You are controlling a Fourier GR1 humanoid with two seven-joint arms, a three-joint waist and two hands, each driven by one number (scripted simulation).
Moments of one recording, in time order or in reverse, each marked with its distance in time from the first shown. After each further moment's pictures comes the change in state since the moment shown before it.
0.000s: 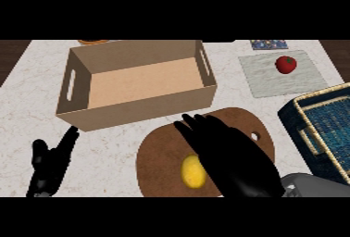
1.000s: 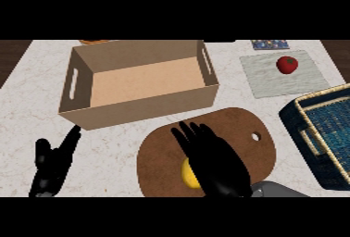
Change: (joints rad) left arm 0.005 -0.035 0.023 -0.017 -0.042 -0.023 0.036; right arm 0.179 0.145 0.063 0.134 0.289 -0.032 -0.090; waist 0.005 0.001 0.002
